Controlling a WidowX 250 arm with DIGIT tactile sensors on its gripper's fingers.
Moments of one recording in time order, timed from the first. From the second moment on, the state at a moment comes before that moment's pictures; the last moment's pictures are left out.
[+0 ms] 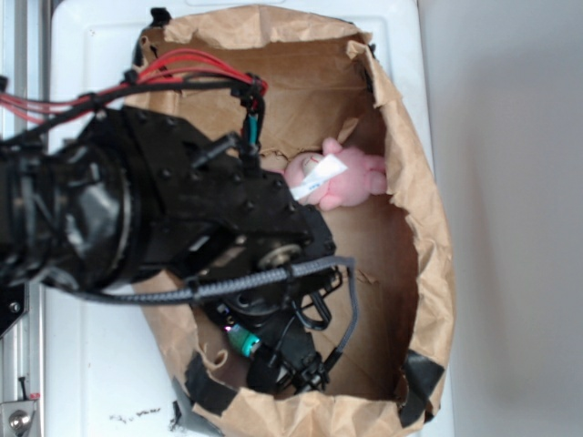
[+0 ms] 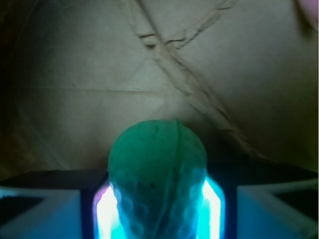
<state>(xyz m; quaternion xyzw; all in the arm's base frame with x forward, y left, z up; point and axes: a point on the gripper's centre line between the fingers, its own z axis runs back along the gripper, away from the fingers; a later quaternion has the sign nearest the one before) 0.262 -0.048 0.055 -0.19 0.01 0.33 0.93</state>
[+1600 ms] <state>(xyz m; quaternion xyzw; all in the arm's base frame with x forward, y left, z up) 0.269 -0.015 0.159 -0.05 -0.08 0.00 1.00</state>
